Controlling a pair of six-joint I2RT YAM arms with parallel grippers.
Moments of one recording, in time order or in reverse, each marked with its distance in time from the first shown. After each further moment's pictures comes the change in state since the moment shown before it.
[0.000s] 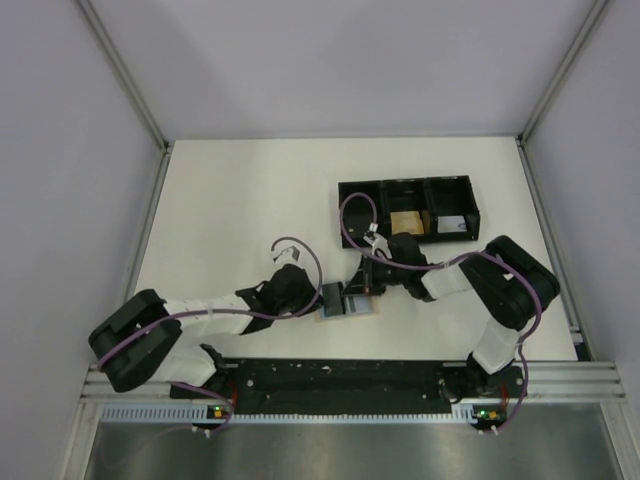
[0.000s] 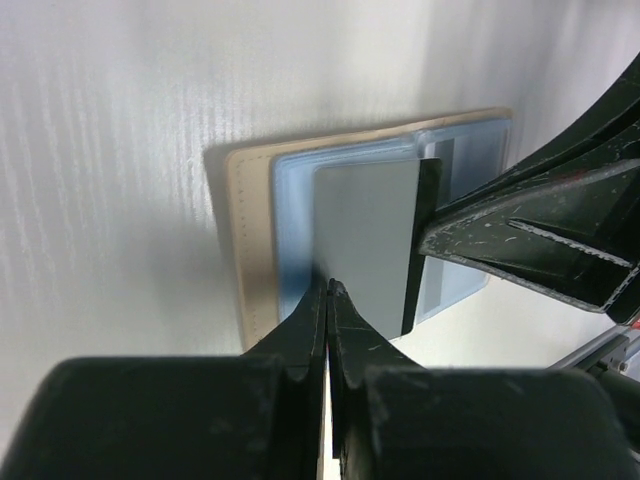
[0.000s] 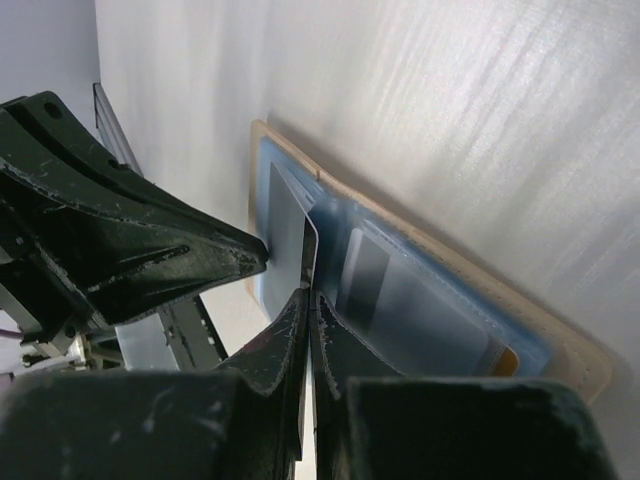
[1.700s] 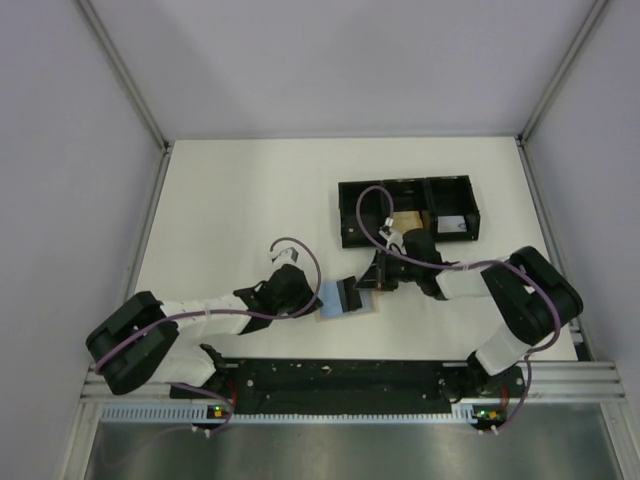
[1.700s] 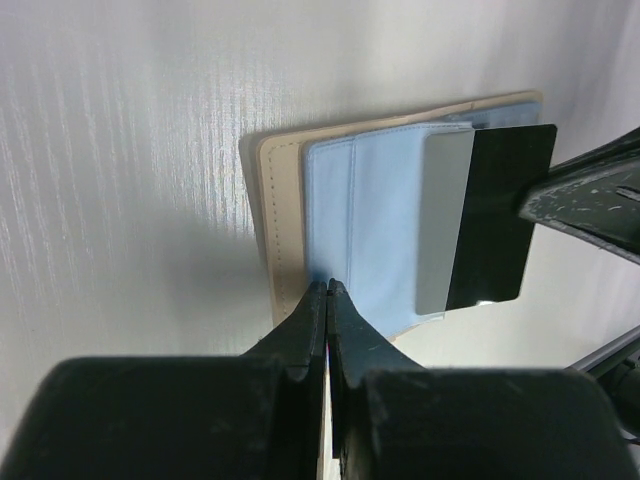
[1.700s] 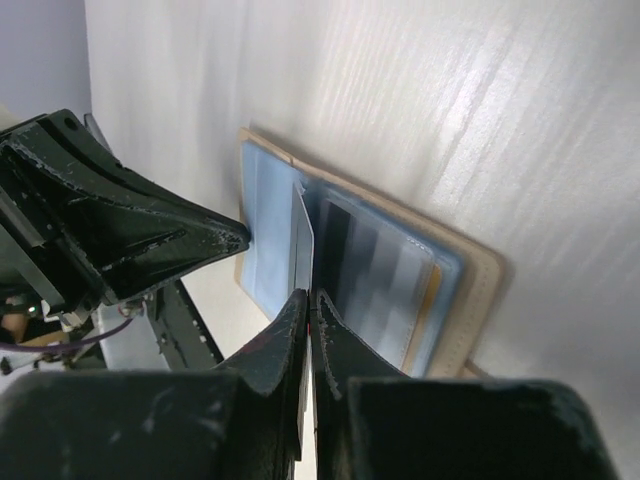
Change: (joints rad) left arm 0.006 -0.025 -0.007 -0.061 0.002 0.031; right arm -0.086 -0.103 -0.047 -0.073 -0.002 -0.034
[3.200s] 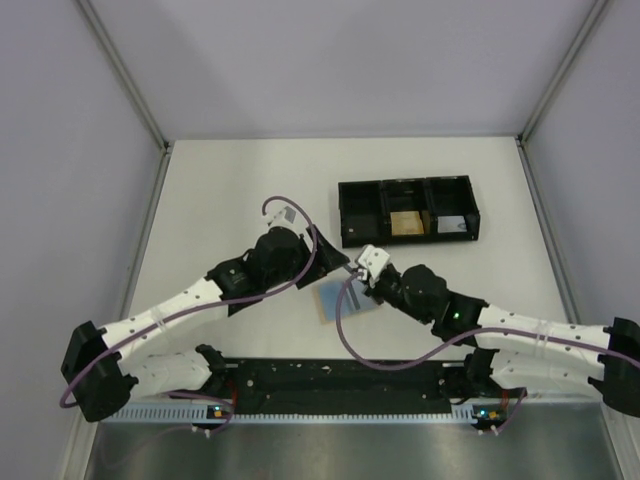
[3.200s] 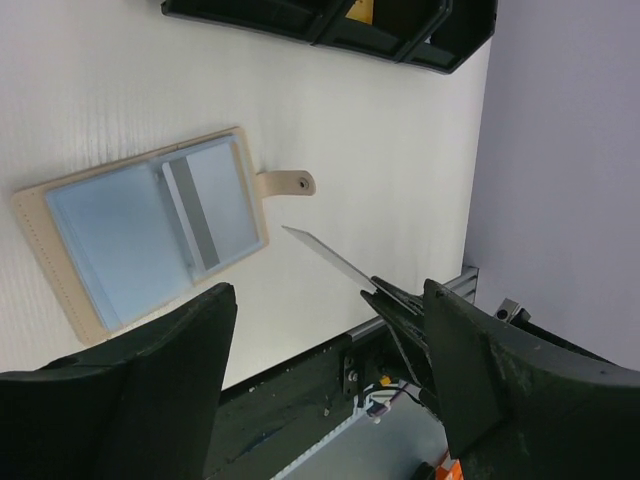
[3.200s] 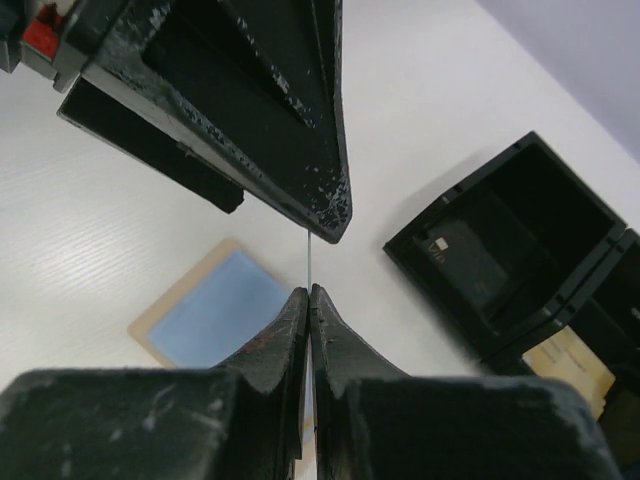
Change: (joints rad) left arm 0.005 -0.209 0.388 -0.367 0.048 -0.110; right arm 0.552 -0.671 -0.005 -0.256 0.829 -0.898
